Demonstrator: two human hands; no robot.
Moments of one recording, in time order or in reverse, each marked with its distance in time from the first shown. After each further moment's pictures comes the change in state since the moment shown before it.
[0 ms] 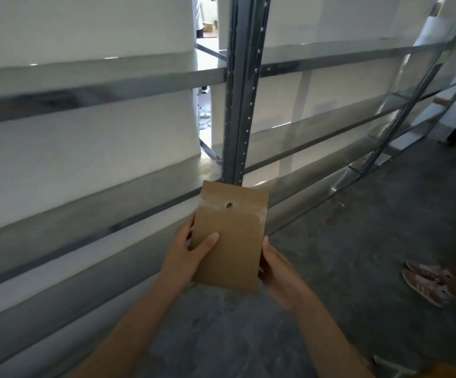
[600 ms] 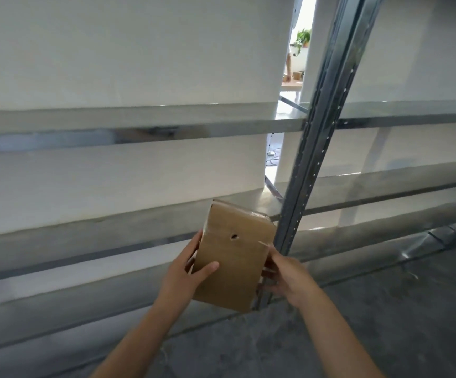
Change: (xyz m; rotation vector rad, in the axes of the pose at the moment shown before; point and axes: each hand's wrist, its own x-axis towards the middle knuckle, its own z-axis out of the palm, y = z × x) left_hand -0.047 -0.013 -0.094 -0.043 0.253 0.053; right_hand 0.023 -0.045 0.101 -0.262 -0.084 0.128
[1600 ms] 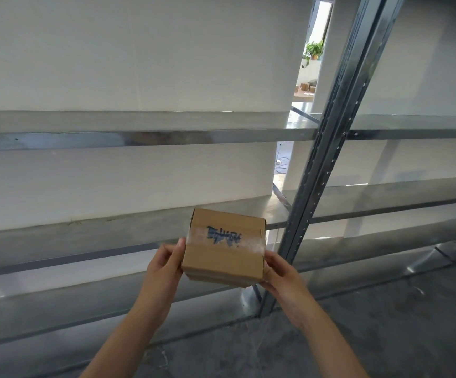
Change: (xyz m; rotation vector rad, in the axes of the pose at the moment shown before) left_hand -0.013 0.002 -0.043 -0.489 0.167 -0.058; right_hand -0.018 0.024 0.016 -0.124 -0.139 -0.314
